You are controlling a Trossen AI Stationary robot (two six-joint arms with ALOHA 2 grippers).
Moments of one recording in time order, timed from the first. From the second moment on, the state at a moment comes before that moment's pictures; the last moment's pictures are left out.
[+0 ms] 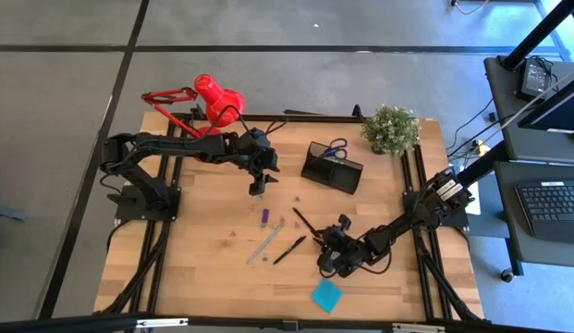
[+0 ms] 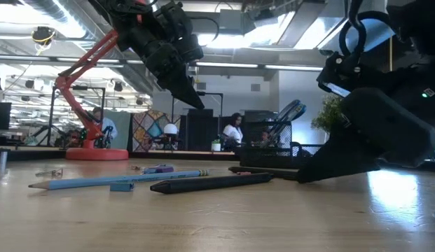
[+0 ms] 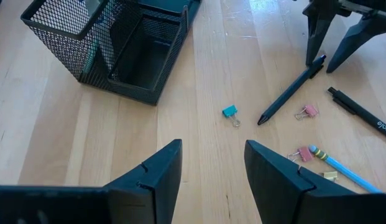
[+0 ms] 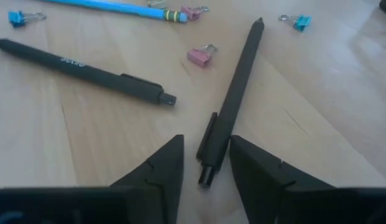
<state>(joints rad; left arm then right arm) 0.32 1.53 0.97 -0.24 0.26 0.23 0.58 1.94 0.74 0.15 0.76 0.86</state>
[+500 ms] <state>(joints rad) 0.32 1.53 0.97 -0.24 0.26 0.23 0.50 1.94 0.73 0.15 0.77 0.85</state>
